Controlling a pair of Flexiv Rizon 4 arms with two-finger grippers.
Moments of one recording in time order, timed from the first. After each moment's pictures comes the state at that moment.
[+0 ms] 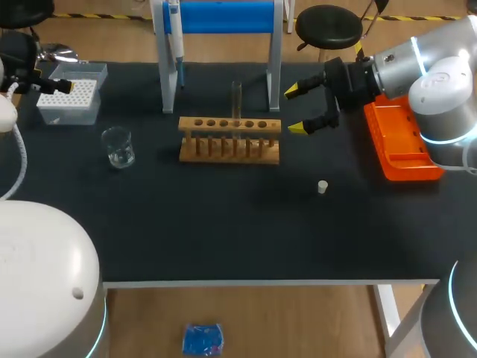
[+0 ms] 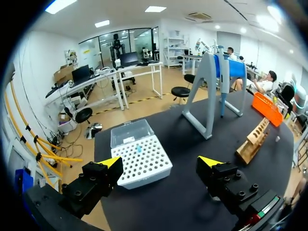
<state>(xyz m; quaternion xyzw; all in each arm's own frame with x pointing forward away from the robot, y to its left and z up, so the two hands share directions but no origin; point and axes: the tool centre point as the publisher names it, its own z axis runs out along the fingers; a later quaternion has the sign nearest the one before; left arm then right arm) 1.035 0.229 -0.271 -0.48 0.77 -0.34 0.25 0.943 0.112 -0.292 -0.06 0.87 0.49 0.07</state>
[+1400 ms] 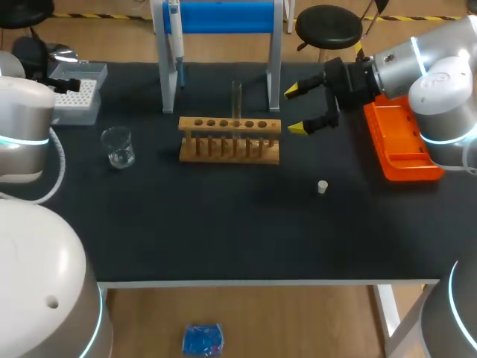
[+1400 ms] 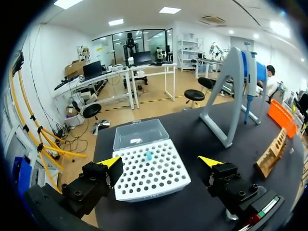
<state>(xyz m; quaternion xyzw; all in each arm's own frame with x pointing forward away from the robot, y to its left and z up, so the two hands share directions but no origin) 1.084 0.234 -0.313 -0.53 0.73 -0.33 0.27 0.943 0.112 -0.292 -0.06 0.87 0.49 0.07</state>
